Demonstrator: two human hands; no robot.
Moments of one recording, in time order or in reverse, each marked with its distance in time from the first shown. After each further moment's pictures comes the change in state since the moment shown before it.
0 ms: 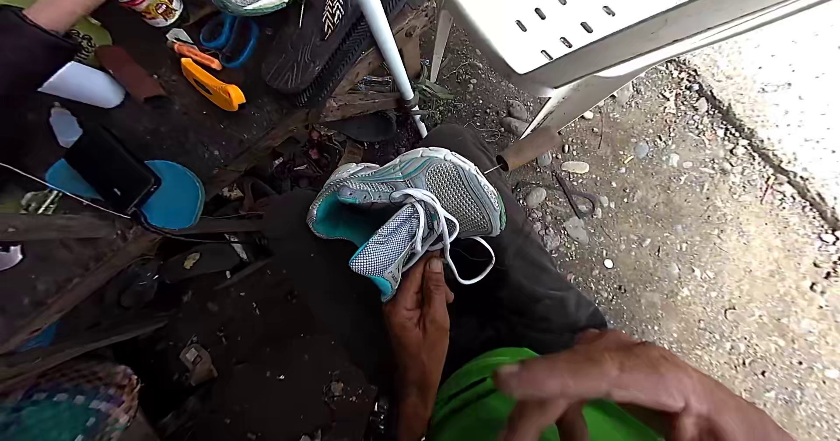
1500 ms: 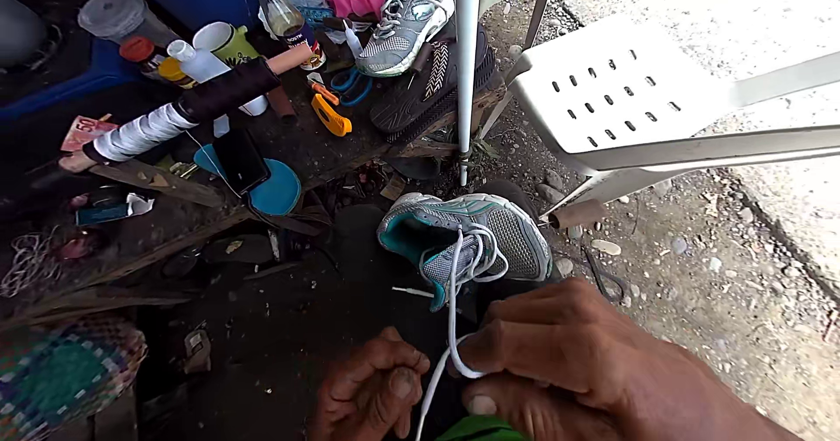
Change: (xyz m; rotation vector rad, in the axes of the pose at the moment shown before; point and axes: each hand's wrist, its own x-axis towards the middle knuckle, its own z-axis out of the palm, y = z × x) left_hand -0.001 0.061 -0.111 -0.526 -0.308 0.046; right_hand 0.103 -0.021 -0.007 -0.804 -0.298 -0.217
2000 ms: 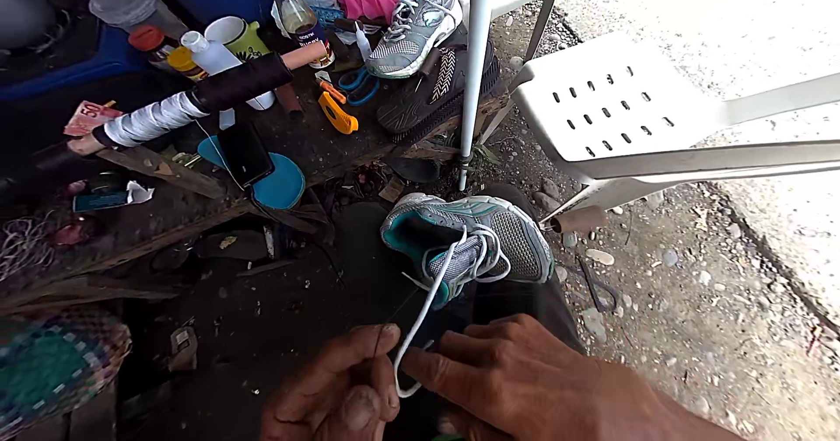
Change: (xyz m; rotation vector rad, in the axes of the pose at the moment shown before) left_hand 0.002 0.038 0.006 -0.007 0.056 0.068; right_hand -0.004 0.005 0.046 -0.206 -0.283 0.064
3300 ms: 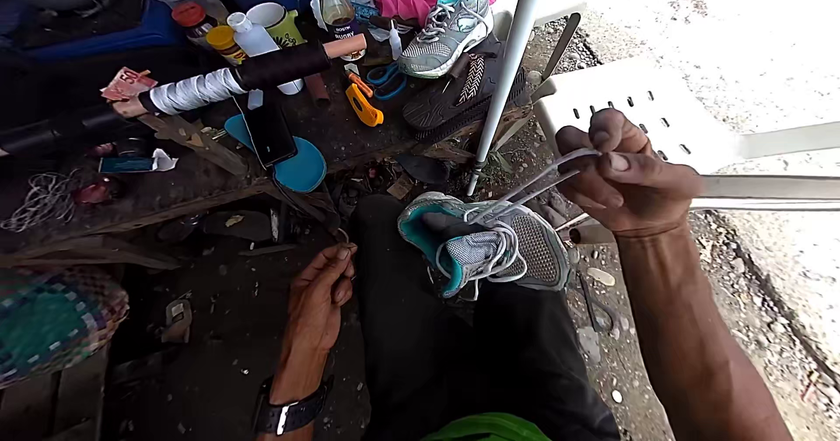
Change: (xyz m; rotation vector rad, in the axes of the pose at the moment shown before) left_hand 0.028 -0.085 -0.094 0.082 0.643 -0.252; right_hand 0.015 0.120 -0.113 1.146 0.452 -0.246
